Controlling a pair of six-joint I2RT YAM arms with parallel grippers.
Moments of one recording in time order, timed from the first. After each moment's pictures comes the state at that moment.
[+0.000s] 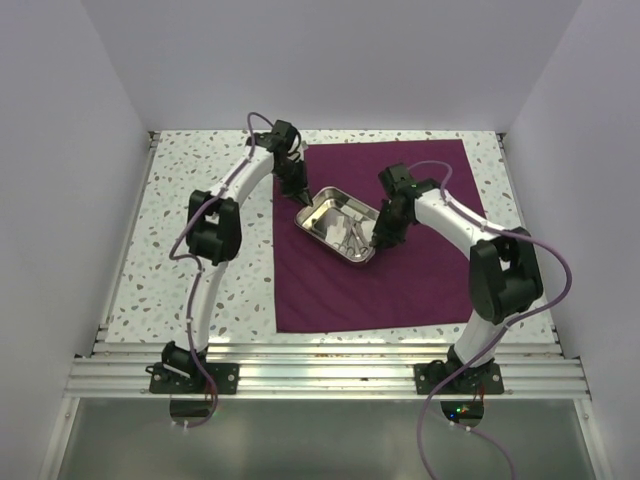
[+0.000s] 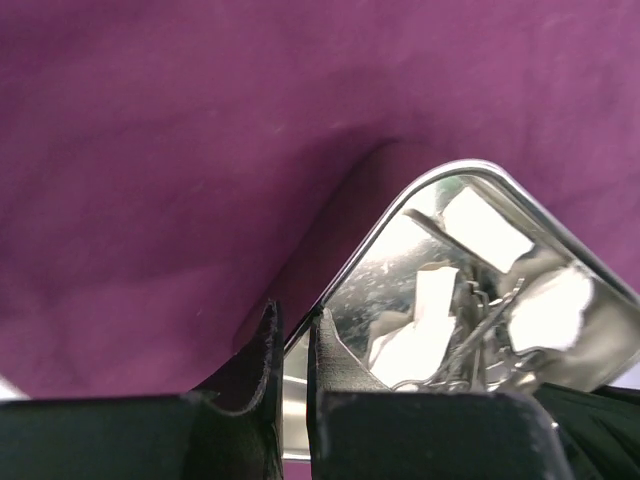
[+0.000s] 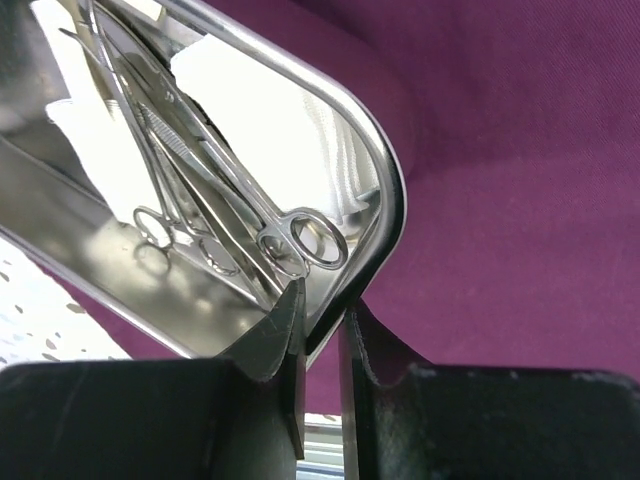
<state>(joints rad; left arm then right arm) -0.35 2.48 2.28 -1.02 0.38 -0.46 0.41 1.76 1.33 -0.82 -0.06 0.76</state>
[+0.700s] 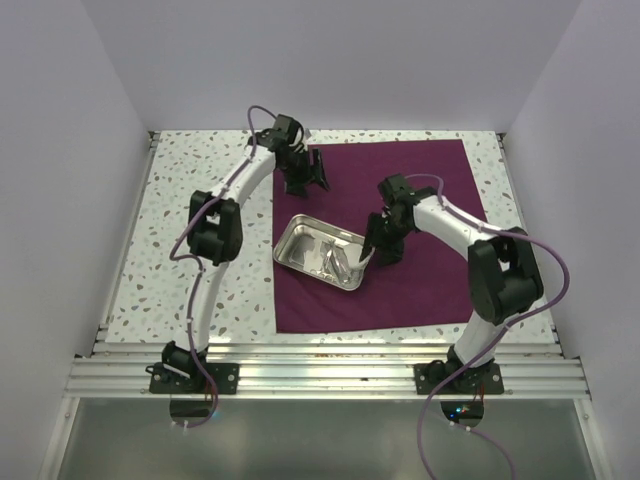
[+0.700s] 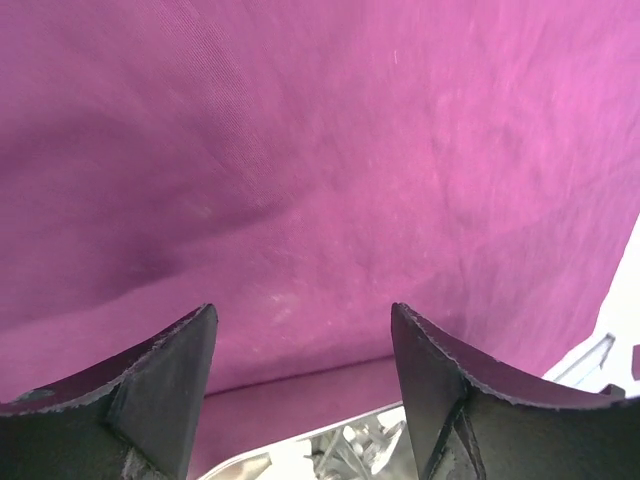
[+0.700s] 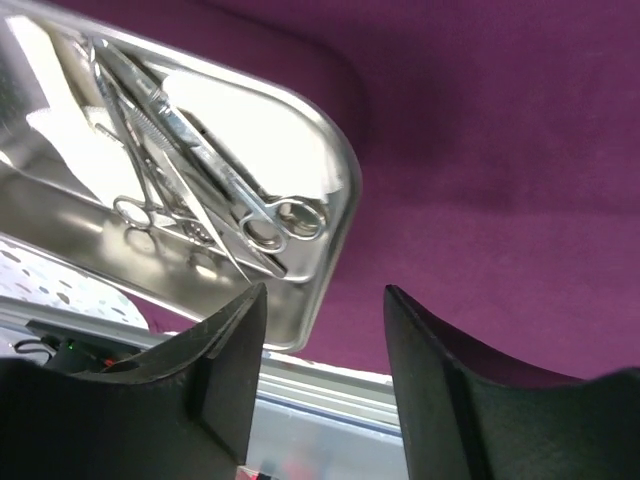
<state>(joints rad) -0.36 2.49 2.30 -0.87 0.41 -0.51 0.42 1.75 1.23 -0.80 -0.23 0.67</state>
